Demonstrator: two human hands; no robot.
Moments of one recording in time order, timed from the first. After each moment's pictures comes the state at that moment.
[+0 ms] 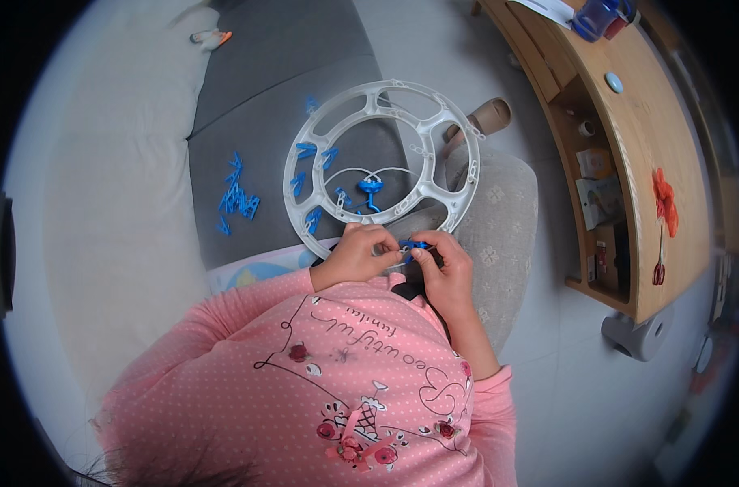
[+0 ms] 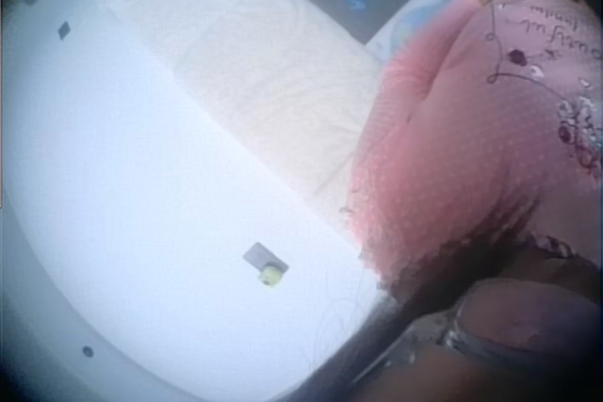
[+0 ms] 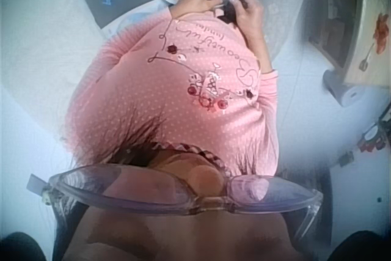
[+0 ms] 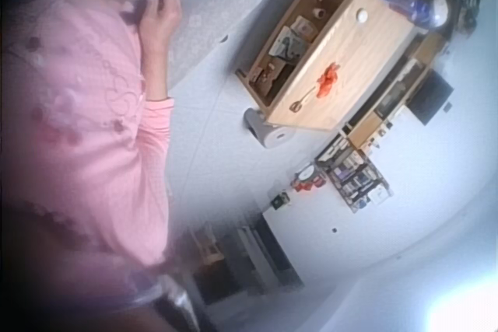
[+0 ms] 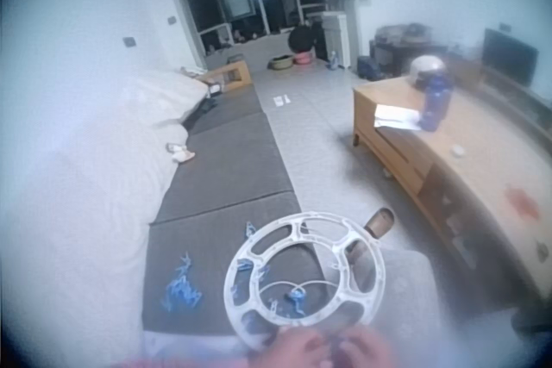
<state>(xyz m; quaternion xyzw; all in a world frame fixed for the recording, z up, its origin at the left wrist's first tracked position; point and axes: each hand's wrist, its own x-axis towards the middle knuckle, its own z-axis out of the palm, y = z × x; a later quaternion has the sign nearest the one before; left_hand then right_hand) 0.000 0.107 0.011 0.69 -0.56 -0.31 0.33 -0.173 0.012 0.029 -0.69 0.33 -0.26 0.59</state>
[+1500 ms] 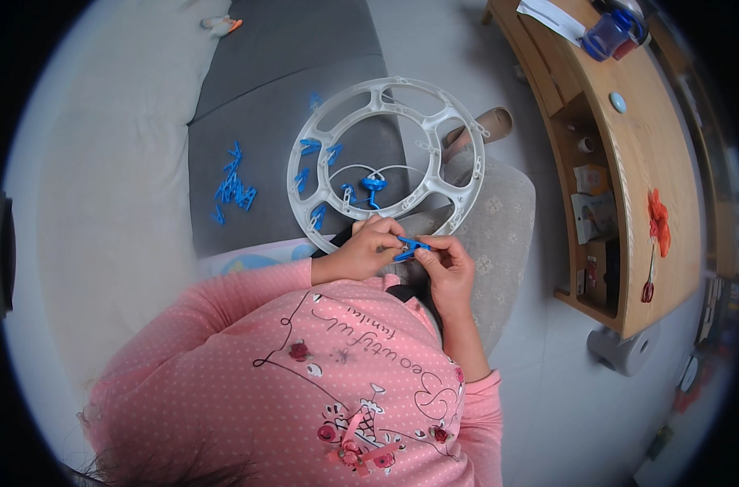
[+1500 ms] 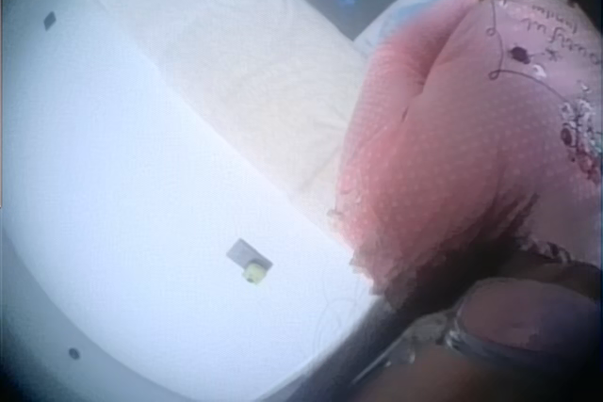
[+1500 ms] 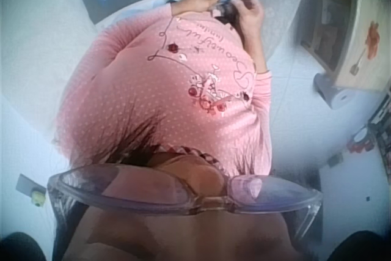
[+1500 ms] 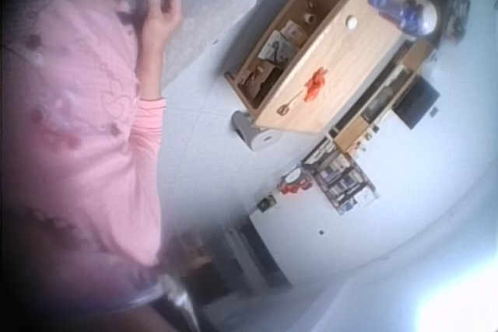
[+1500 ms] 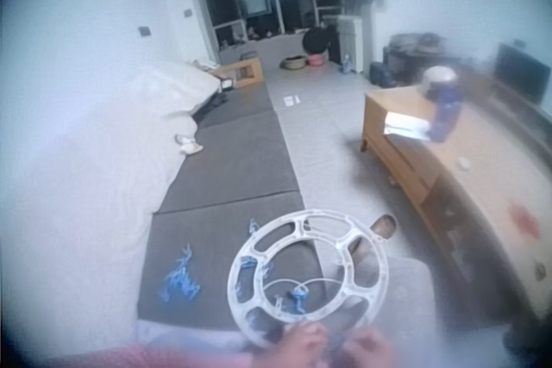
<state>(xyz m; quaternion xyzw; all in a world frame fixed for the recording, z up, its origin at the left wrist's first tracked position) -0.005 0.108 -0.022 0.65 -0.59 -0.31 0.38 -0.177 0.019 -0.001 -0.50 0.32 -0.32 0.74</state>
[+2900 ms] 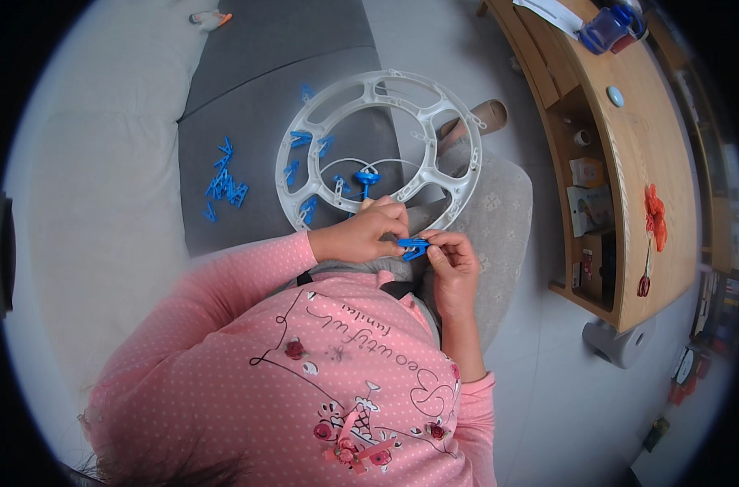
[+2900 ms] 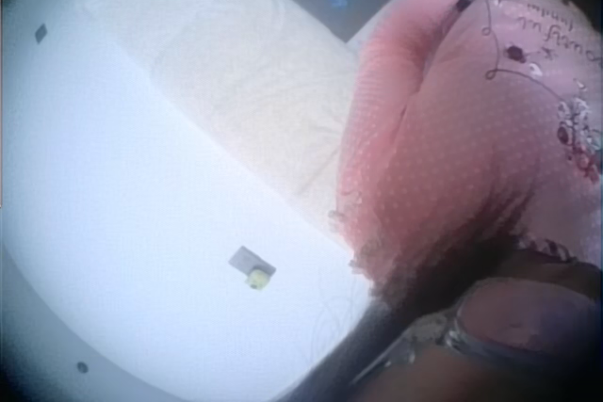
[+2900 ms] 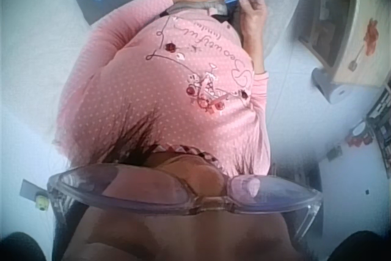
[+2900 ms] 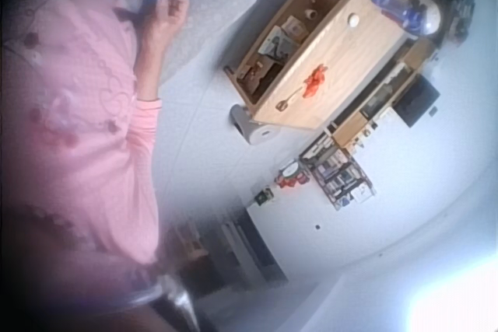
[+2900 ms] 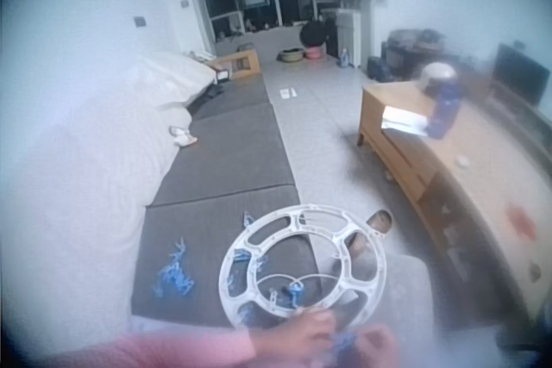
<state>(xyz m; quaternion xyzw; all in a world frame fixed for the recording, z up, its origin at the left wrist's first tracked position) 0.012 0.076 0.002 0.57 -0.67 -0.36 0.30 -0.189 0.014 -0.010 -0.42 0.27 -0.36 0.78</state>
